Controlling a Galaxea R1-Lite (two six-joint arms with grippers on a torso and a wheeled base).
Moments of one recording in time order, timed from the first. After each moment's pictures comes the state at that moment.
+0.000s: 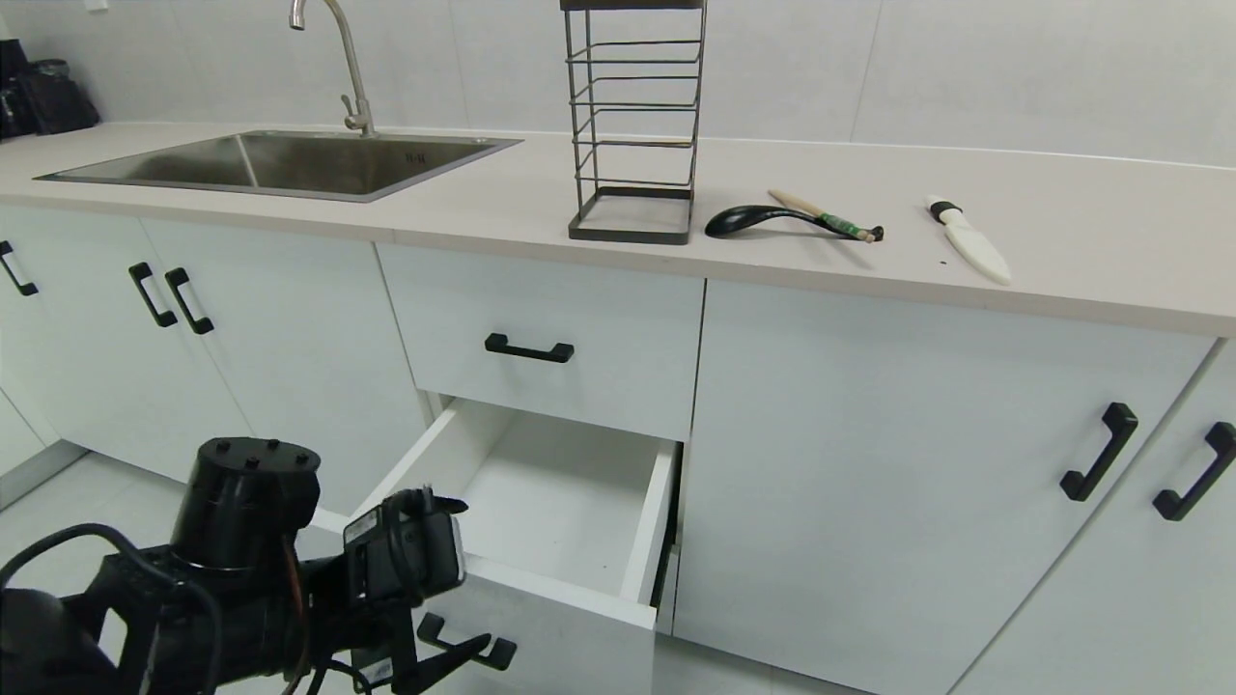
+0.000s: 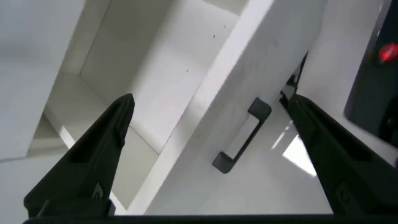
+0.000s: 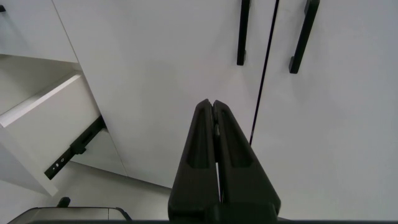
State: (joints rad) left arm -0.46 1.58 -0.34 -0.59 -0.26 0.80; right arm 0.00 0.00 0.00 0.01 0.03 0.02
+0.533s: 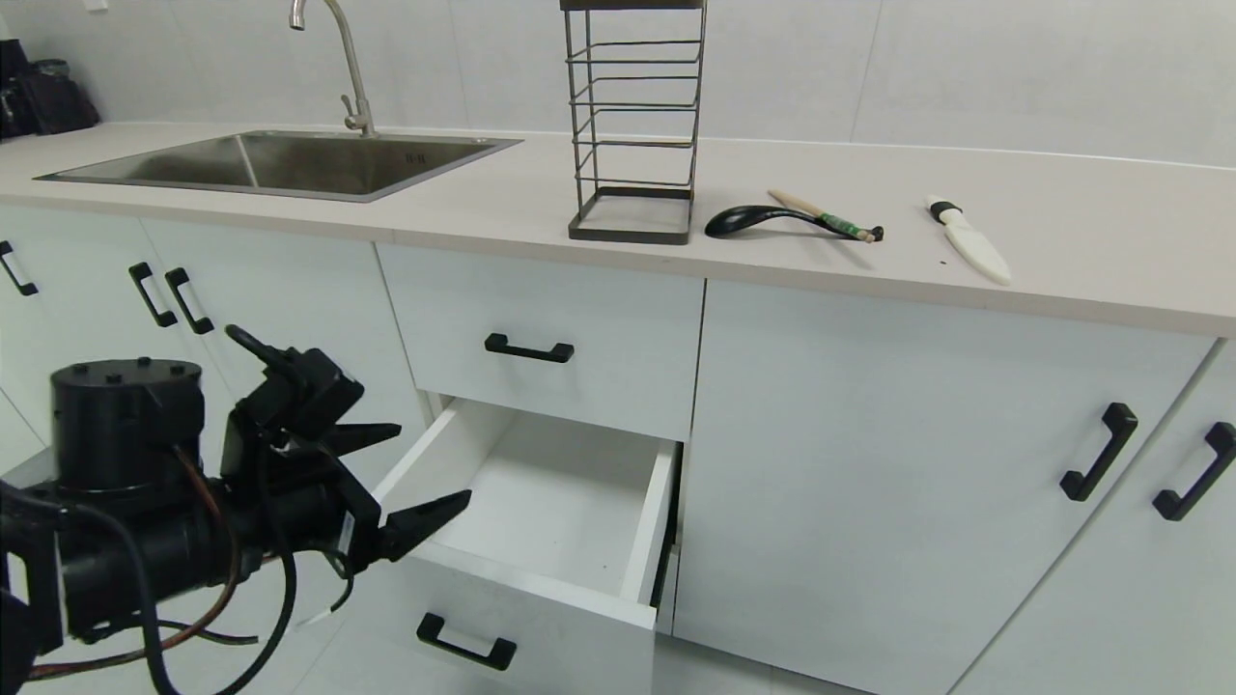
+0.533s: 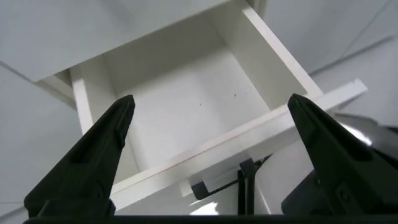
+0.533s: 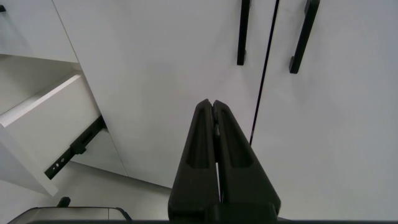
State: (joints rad) left arm -0.27 1.46 -0.45 -0.60 -0.33 0.25; right arm 0.00 0.00 0.00 0.01 0.03 0.02
